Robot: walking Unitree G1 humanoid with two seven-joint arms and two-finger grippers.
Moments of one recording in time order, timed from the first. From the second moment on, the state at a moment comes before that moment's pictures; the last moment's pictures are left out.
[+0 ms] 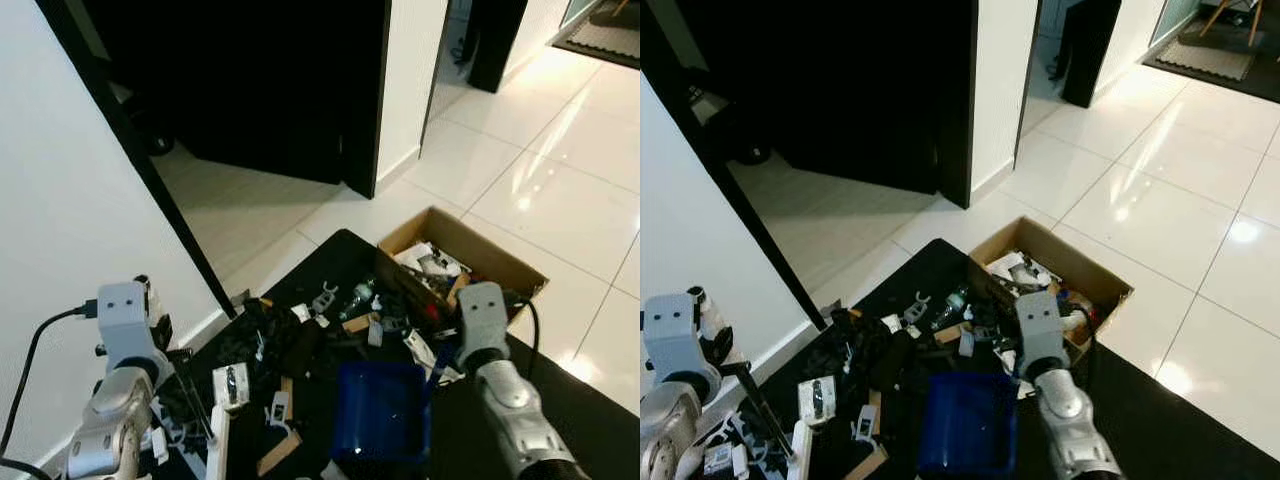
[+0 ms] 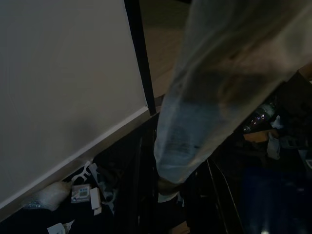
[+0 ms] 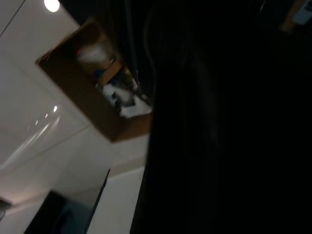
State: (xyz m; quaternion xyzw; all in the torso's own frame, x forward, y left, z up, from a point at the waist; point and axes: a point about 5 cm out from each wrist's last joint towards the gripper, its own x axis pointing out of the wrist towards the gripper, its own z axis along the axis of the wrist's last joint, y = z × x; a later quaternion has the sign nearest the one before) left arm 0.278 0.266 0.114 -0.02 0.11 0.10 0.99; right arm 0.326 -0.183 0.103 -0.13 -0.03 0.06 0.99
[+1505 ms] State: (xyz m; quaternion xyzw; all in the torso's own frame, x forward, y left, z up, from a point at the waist) left arm 0.247 0.316 0.079 0.00 0.13 0.16 0.98; right arm 0.344 -0.172 0.106 -0.12 -0.02 0.22 0.97
